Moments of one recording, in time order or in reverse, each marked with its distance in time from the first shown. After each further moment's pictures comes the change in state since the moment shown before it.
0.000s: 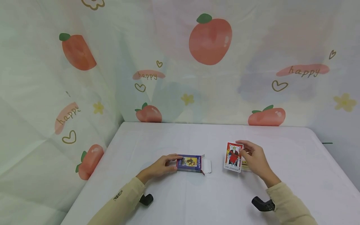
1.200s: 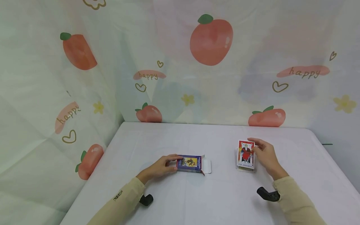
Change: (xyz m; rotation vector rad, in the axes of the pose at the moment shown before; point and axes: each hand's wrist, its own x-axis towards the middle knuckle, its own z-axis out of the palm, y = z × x) left_hand -0.001 -0.002 0.001 -0.005 0.008 -0.012; right_hand 0.017 0.036 -0.023 0.039 -0.053 0.315
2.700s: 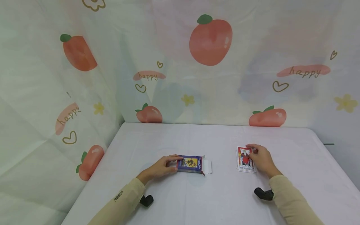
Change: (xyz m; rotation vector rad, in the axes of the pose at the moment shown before) left_hand 0.000 0.004 0.000 0.022 -0.002 0.005; right_hand 0.015 0.037 0.014 -0.301 -0.058 -0.067
